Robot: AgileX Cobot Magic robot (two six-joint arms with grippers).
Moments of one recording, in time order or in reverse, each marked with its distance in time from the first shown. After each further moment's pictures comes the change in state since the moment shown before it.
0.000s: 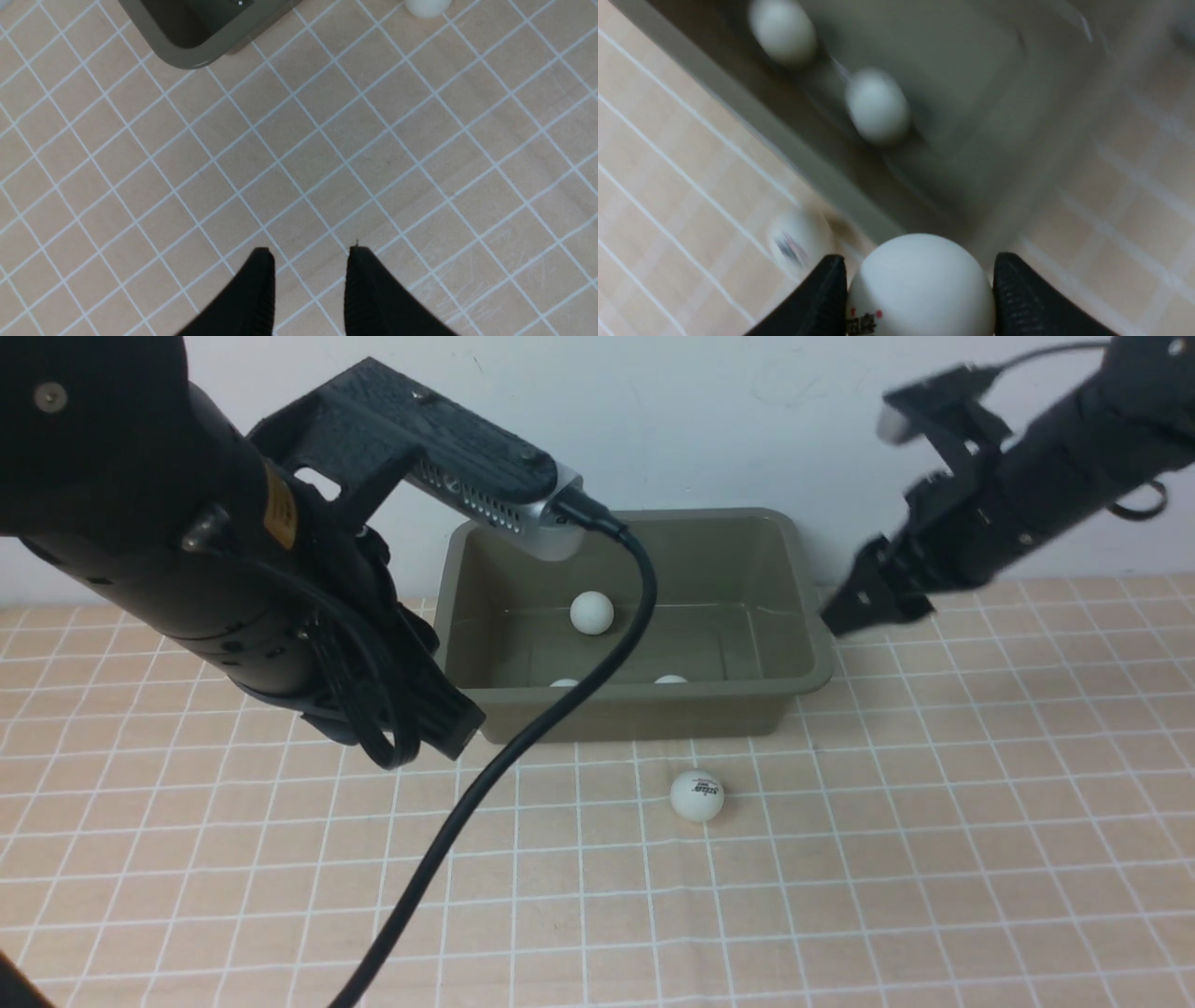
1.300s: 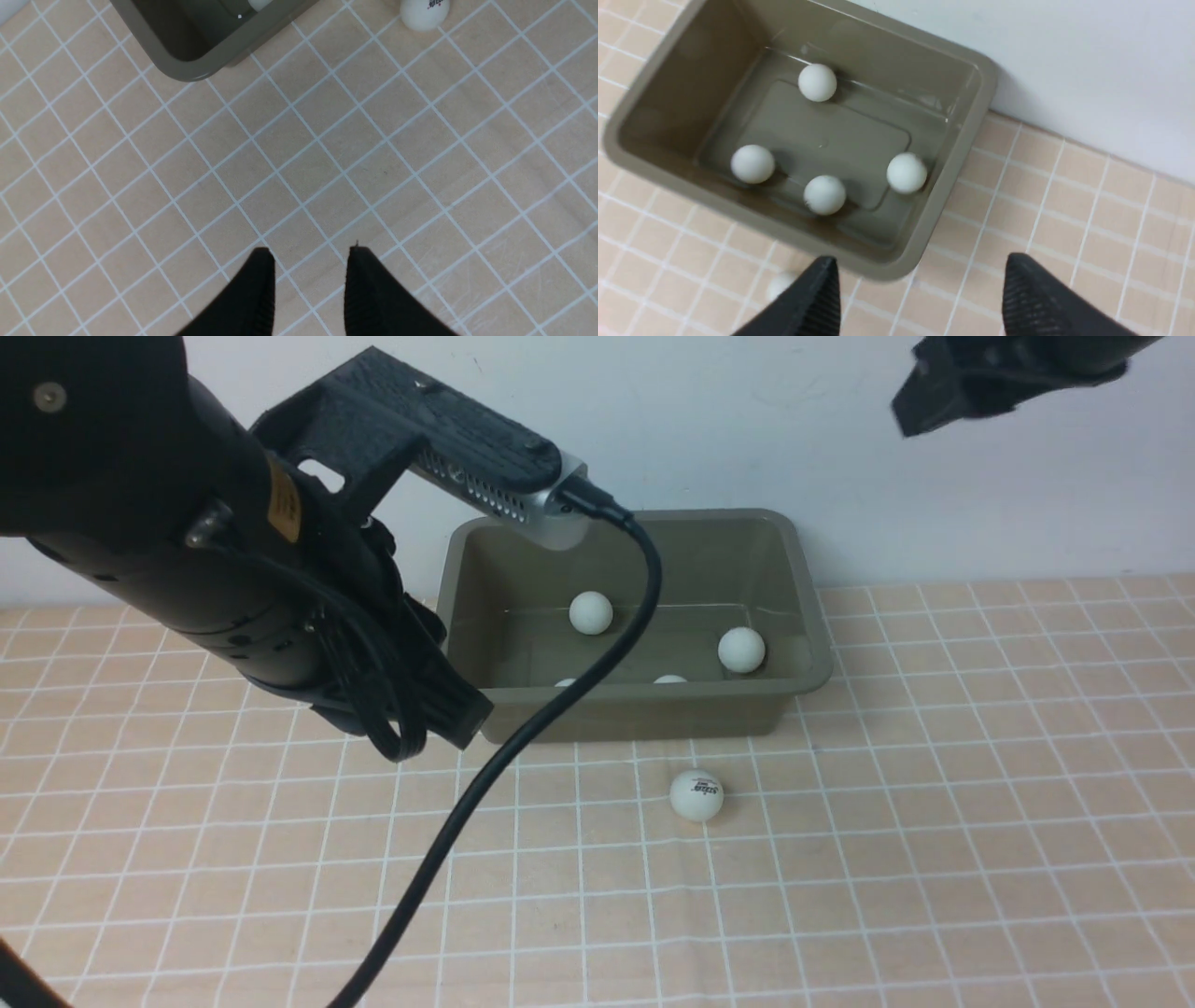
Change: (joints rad) right arm 0.035 -0.201 -0.240 -0.330 0.198 0.528; left arm 0.000 0.000 0.000 0.000 -0.032 -0.006
